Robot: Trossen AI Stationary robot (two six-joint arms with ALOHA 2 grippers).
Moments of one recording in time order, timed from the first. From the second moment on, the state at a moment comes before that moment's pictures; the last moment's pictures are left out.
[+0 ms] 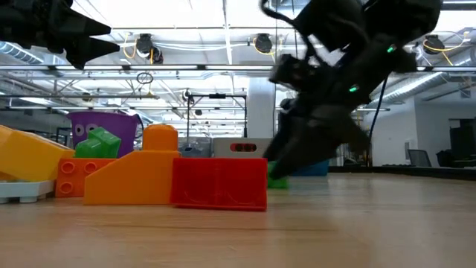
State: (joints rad) left arm -0.04 0.11 0.26 -0.15 -0.24 -0.05; right arm 0.26 1.78 0.85 0.08 0.31 -0.03
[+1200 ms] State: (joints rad) left arm -0.04 0.11 0.26 -0.15 -0.23 -0.08; right arm 0.24 1.62 0.84 -0.21 0.00 0.19
